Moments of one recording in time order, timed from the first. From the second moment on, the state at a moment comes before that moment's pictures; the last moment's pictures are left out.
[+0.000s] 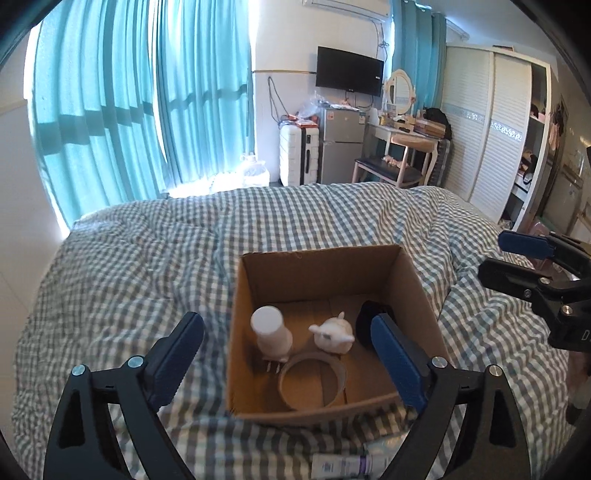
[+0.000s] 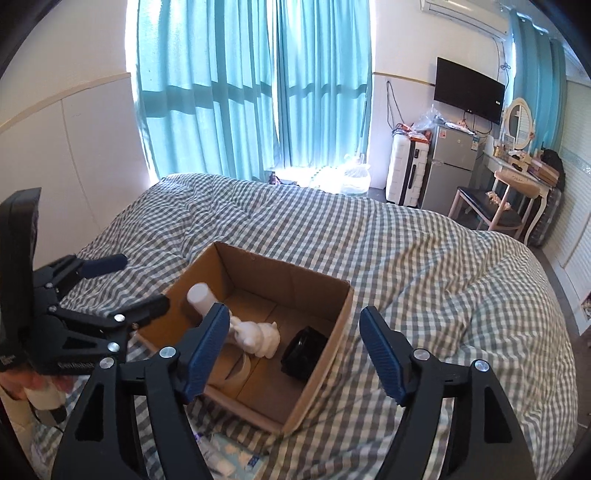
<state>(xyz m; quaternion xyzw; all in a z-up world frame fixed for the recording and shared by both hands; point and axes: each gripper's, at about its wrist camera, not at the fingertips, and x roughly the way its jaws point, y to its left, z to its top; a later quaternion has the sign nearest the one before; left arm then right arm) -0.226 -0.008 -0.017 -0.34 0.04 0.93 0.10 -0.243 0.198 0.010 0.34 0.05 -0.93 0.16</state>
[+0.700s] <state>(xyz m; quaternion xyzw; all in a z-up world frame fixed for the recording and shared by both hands) -0.095 -0.012 -0.108 -0.41 0.05 0.91 0.02 -0.149 0.177 -0.111 0.46 0.09 -0.86 0.20</state>
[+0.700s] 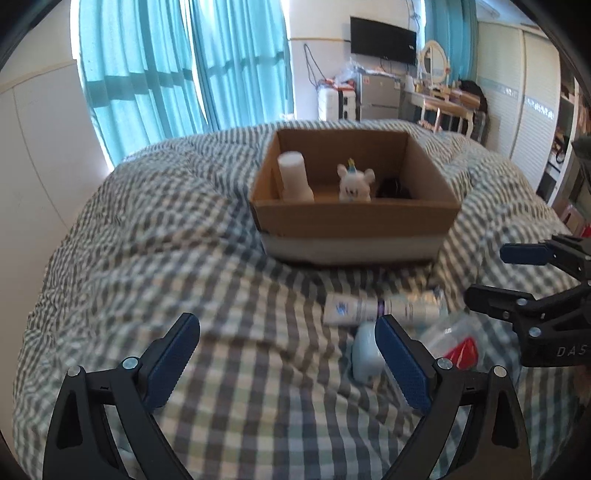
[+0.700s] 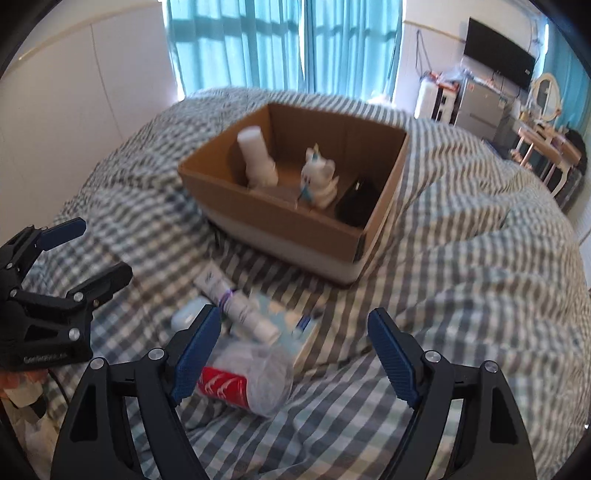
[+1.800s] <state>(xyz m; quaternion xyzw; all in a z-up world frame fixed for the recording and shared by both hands) -0.088 -0.022 -0.135 -0.44 0.05 0.90 0.01 -0.120 0.163 -0.156 0.51 0.08 -0.81 0.28</state>
